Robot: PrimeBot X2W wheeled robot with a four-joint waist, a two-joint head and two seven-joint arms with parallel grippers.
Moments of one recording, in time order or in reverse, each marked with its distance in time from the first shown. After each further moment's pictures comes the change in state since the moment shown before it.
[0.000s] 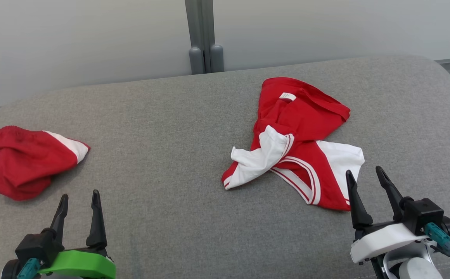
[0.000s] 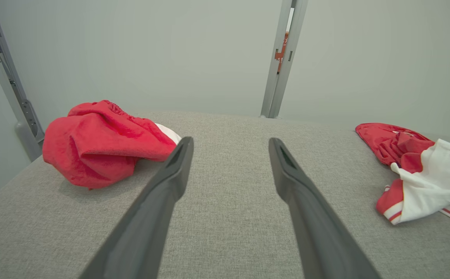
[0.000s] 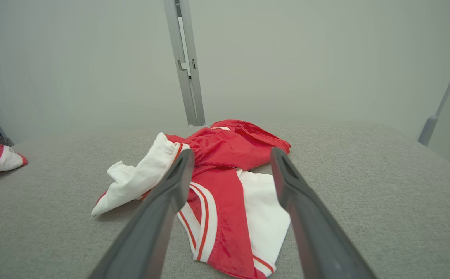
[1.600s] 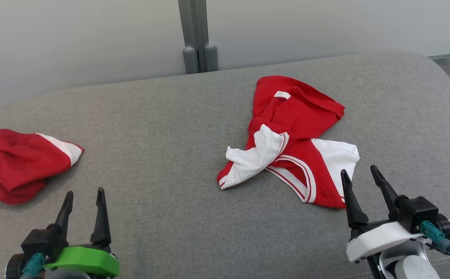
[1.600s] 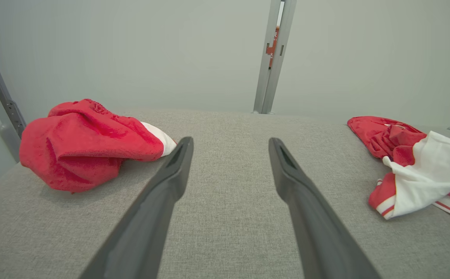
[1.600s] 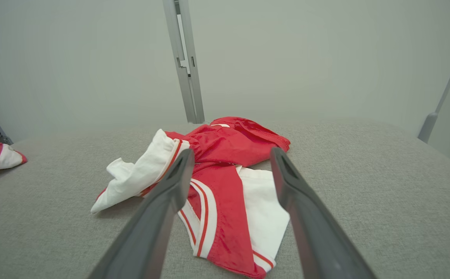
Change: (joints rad) left arm -0.010 -0.004 -0.007 0.022 0.014 -0.010 0.000; right arm -0.009 -0.001 0.019 0.014 0.003 0.000 -0.001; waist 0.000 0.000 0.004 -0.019
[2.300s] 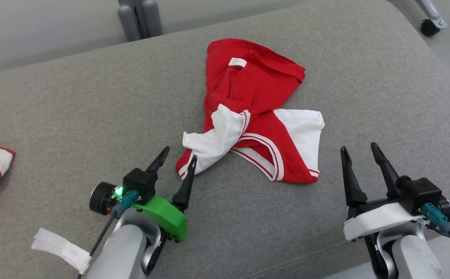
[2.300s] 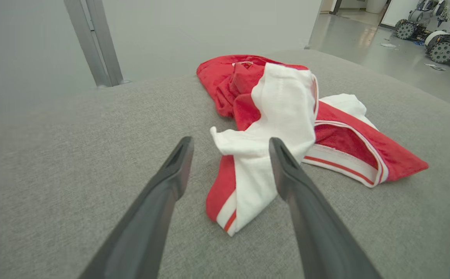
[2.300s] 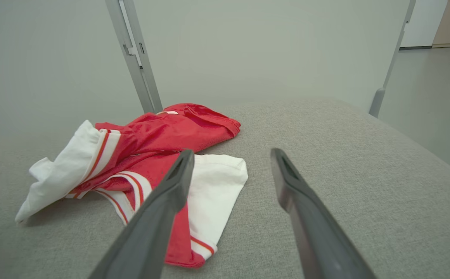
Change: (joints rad) left arm -0.348 0.002 -0.435 0.248 -0.011 -0.013 0.022; right arm -0.090 0.006 0.003 0.017 0.018 0.000 -0.030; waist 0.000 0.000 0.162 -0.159
